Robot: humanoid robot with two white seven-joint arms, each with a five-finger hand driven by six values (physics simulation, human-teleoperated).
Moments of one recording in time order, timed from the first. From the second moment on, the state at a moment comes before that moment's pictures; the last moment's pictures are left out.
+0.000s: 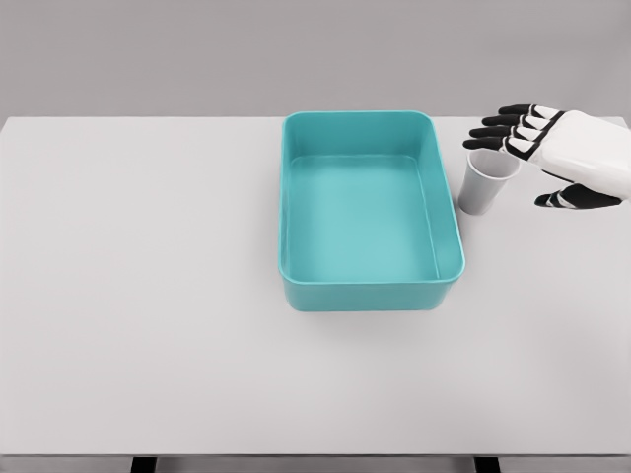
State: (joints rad) left arm 0.00 0.00 -0.06 -0.03 0.04 0.03 -0.03; right arm -0.33 -0.94 0.15 -1.75 0.27 -0.61 0.48
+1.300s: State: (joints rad) left arm 0.00 0.00 -0.06 -0.03 0.04 0.03 -0.03; right arm -0.81 -0.86 0.65 -1.34 -0.12 0.11 0.61
